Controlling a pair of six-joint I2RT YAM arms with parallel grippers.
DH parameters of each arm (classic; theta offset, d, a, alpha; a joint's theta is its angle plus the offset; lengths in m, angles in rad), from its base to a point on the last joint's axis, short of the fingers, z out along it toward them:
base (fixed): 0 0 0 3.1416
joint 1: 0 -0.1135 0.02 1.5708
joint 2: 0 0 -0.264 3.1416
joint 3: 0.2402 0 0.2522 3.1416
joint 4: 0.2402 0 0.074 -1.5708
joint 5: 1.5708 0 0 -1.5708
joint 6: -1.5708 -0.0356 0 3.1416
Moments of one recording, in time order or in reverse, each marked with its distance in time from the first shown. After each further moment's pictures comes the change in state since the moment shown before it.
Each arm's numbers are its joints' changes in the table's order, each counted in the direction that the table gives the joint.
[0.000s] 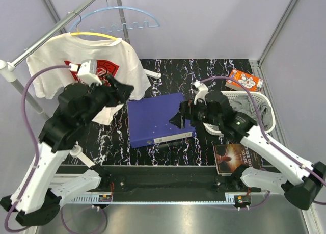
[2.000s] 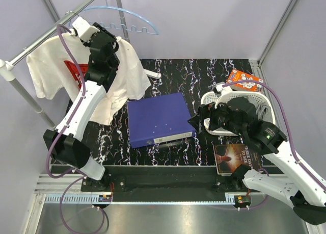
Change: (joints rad) left arm -0.262 0.694 0.259 -0.803 -0.676 -0.096; right arm 0.001 -0.261 0.091 0.279 0.211 0.129
